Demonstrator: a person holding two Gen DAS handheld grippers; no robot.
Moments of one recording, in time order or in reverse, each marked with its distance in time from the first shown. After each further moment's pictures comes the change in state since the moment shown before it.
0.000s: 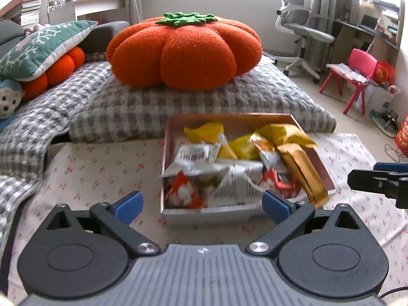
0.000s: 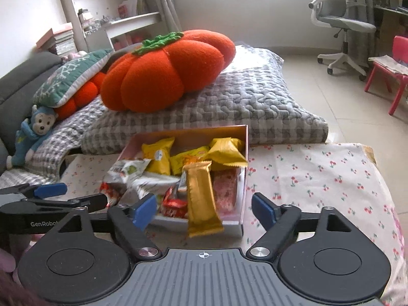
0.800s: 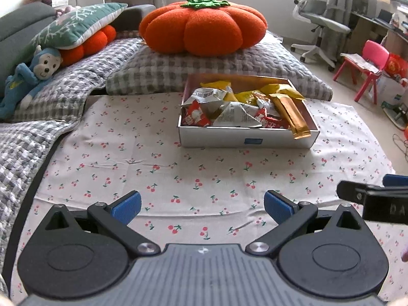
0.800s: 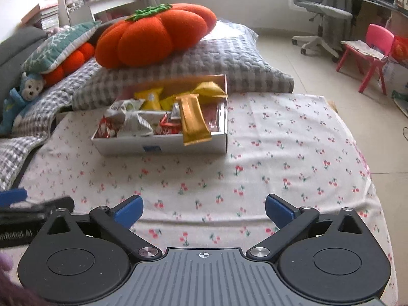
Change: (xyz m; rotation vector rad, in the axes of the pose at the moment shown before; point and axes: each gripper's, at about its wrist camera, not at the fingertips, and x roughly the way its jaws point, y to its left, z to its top) left arm -0.073 -0.025 -0.072 -0.057 0.066 0.105; right arm -0.055 0.027 -0.081 0.006 0.093 -0.150
